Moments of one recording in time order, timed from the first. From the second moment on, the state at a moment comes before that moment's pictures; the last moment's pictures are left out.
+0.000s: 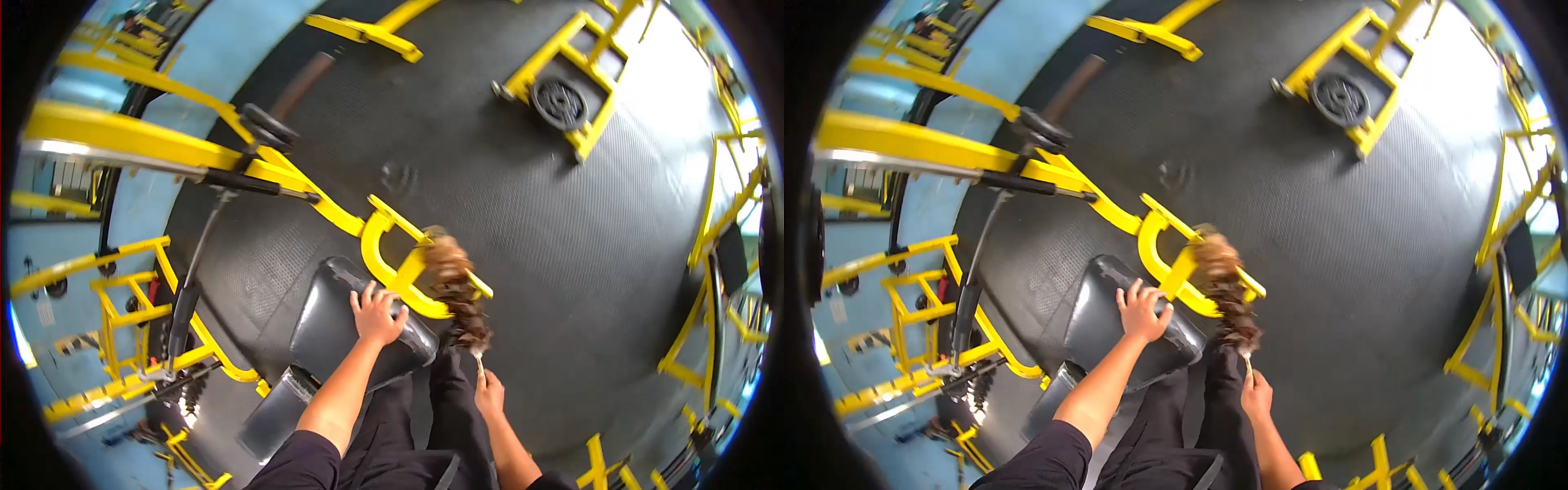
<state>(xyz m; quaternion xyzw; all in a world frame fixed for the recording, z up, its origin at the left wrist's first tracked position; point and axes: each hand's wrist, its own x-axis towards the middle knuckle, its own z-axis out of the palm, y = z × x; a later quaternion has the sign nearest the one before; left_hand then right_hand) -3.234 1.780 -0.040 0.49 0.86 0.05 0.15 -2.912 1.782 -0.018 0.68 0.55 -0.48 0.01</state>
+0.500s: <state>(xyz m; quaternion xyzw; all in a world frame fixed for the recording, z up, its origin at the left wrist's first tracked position) -3.333 1.565 0.070 0.05 0.77 0.55 0.32 -3.289 1.952 0.085 0.39 0.80 -0.43 -0.16</state>
